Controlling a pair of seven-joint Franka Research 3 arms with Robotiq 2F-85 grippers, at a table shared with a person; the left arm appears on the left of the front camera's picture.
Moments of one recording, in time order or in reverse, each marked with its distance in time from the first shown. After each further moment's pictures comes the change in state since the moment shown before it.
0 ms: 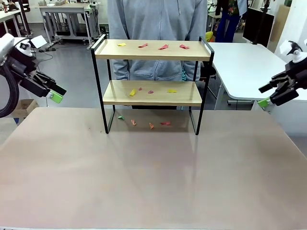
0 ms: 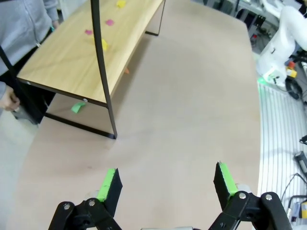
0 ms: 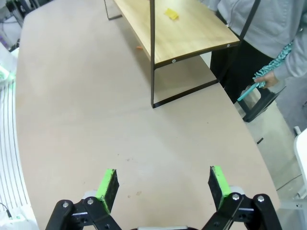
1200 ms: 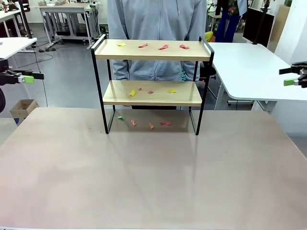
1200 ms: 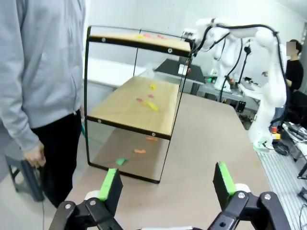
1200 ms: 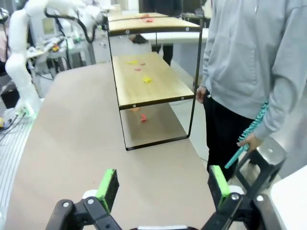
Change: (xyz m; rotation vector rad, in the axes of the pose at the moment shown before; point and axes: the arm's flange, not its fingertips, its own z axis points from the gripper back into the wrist) left arm -0.126 0.142 0.065 -0.113 -0.611 -0.048; right arm -0.112 -0.164 0.034 0.162 -0.538 0.045
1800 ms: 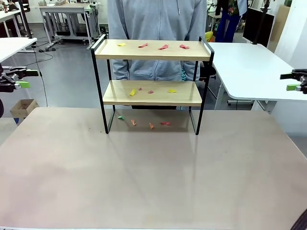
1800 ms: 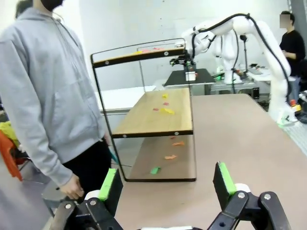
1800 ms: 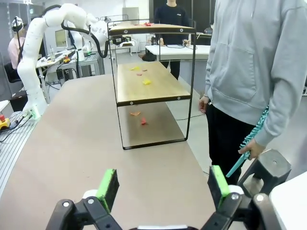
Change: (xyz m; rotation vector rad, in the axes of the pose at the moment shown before) left arm -0.020 0.023 0.019 0.031 -0.066 -0.321; right arm -0.050 -0.030 0.011 0.047 -0.097 0.008
